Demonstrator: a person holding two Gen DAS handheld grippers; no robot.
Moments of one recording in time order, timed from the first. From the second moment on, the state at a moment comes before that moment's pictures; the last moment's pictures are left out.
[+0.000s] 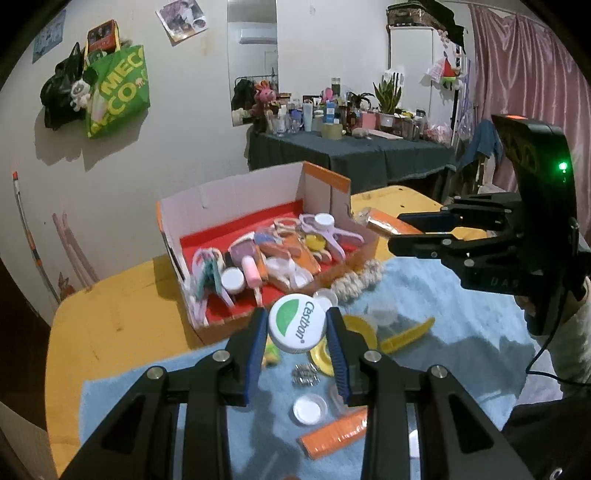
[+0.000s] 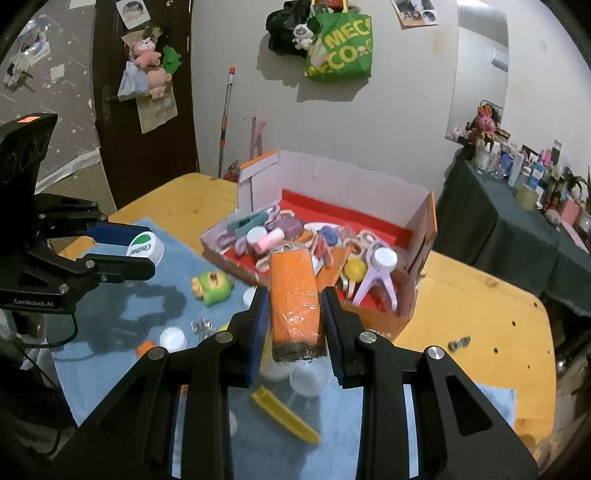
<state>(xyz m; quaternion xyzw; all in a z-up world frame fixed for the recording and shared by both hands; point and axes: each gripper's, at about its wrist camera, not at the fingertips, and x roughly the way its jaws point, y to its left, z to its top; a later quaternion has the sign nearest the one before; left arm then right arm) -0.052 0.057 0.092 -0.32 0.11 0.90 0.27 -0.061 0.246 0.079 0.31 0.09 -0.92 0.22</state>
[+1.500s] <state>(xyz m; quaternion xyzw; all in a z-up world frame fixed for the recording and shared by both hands) -0.203 0.080 0.062 -0.37 0.08 0.90 0.20 -0.201 0.223 0.039 0.39 0.07 -0.90 0.18</state>
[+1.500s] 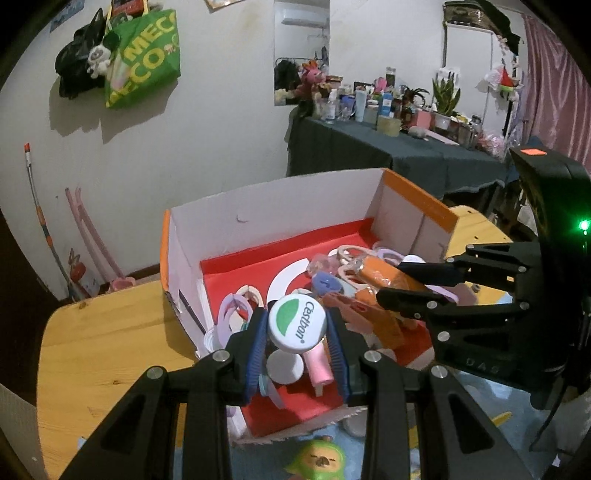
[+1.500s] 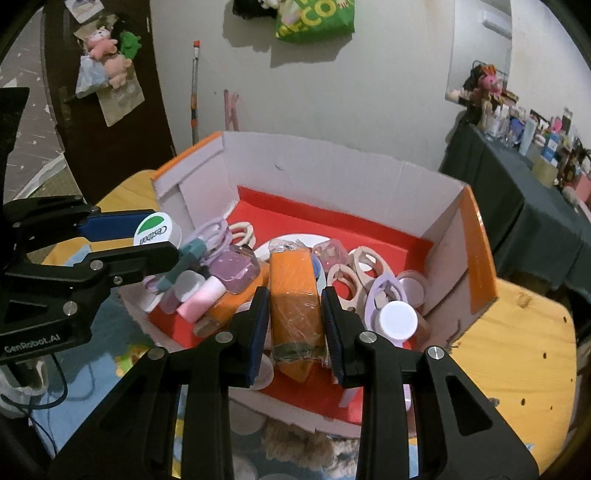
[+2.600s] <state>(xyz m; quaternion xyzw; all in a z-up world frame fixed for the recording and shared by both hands) -0.232 0.075 0.027 -0.42 0.06 0.89 0.18 -0.227 0.219 0.010 0.44 0.07 -0.88 0.16</state>
